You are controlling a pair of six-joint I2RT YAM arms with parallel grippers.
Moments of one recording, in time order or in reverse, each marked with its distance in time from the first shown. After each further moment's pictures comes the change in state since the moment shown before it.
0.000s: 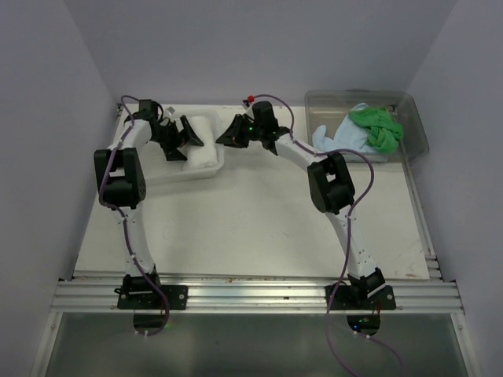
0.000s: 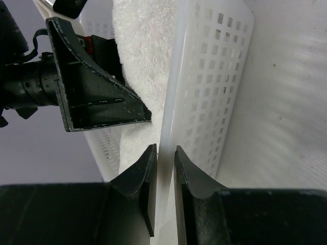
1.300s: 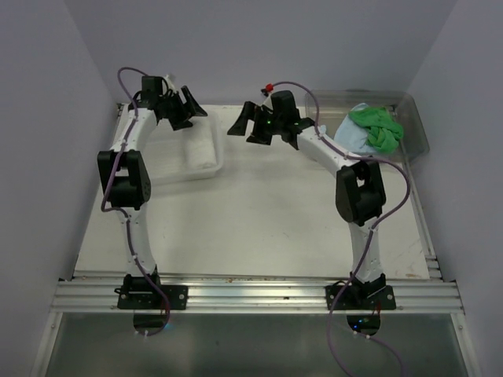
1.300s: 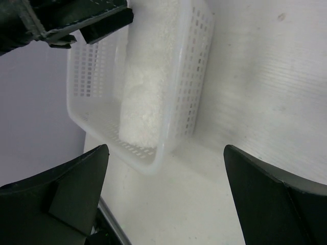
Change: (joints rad) left arm -0.067 -0.056 0.177 0.171 -0.113 -0.102; right arm -0.038 -0.330 -0.233 -0.171 0.121 -0.171
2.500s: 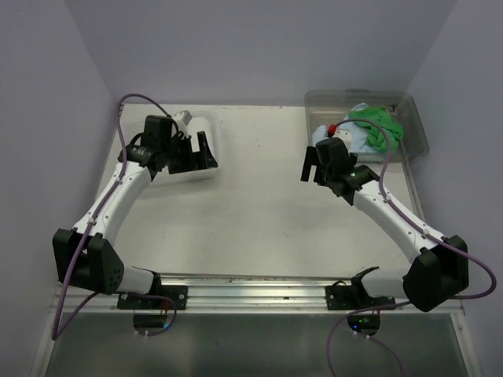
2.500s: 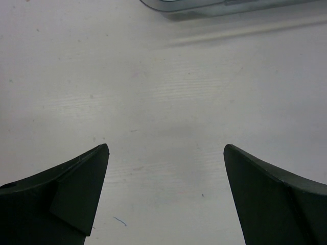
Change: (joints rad) left arm -0.211 -0.787 -0.709 -0.105 -0.184 0.166; right arm -0.032 -0.850 -0.787 -0.319 0.833 -0.243
